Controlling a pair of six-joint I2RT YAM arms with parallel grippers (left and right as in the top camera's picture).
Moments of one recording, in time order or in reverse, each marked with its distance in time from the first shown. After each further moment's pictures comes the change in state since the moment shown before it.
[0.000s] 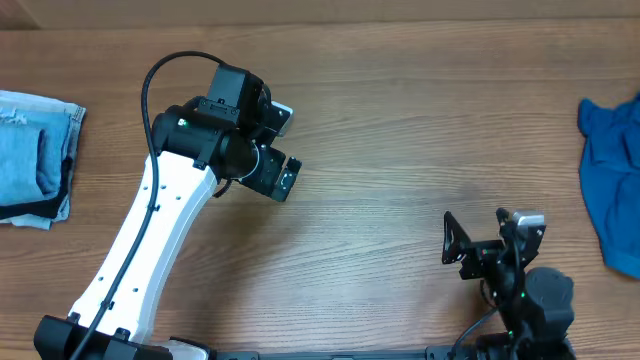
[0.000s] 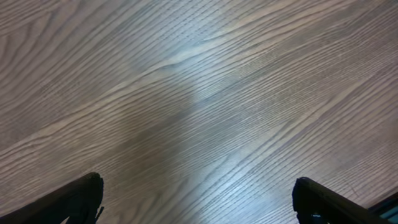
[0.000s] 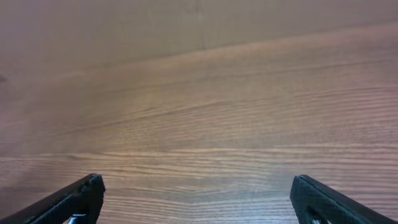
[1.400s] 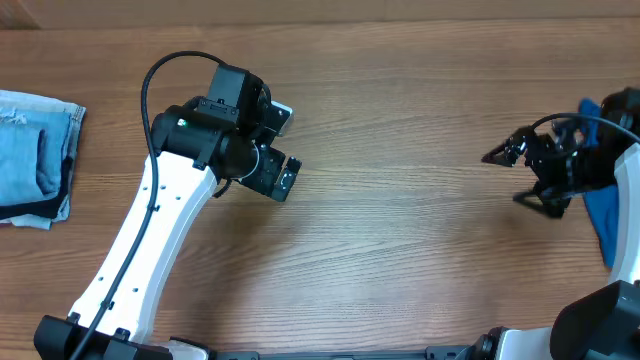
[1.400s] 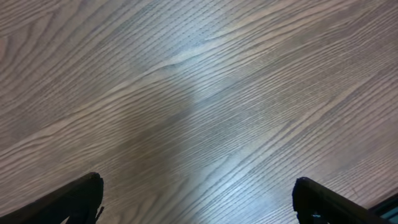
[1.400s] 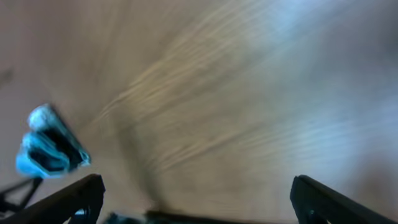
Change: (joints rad) left arm 0.000 0.000 0.000 0.000 -0.002 0.000; right arm -0.478 1.432 1.156 -0.985 -0.520 -0.025
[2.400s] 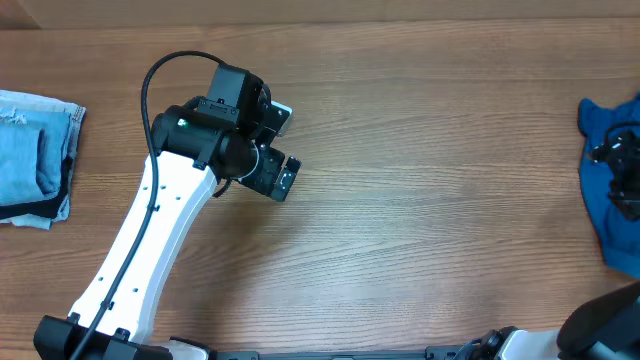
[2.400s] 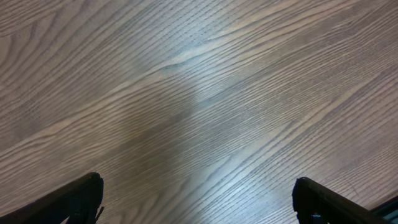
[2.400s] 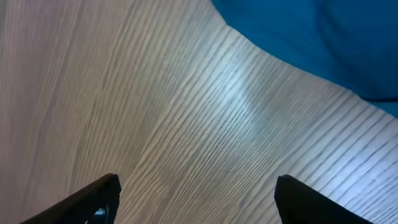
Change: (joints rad) left arm 0.000 0.000 0.000 0.000 -0.008 0.000; right arm -0.301 0.002 -0.002 0.313 0.340 0.218
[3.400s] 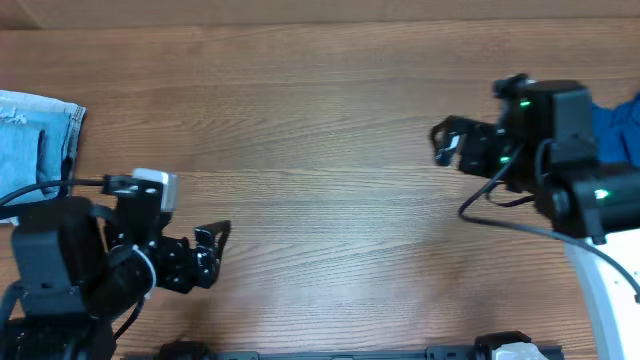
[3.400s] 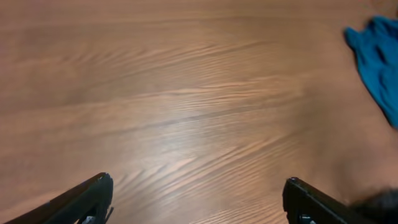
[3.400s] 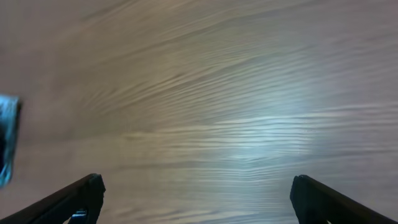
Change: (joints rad) left arm 0.364 -0.681 -0.075 -0.152 0.270 -0.071; right arm 0.803 -0.359 -0.008 0.036 0.100 -0.006
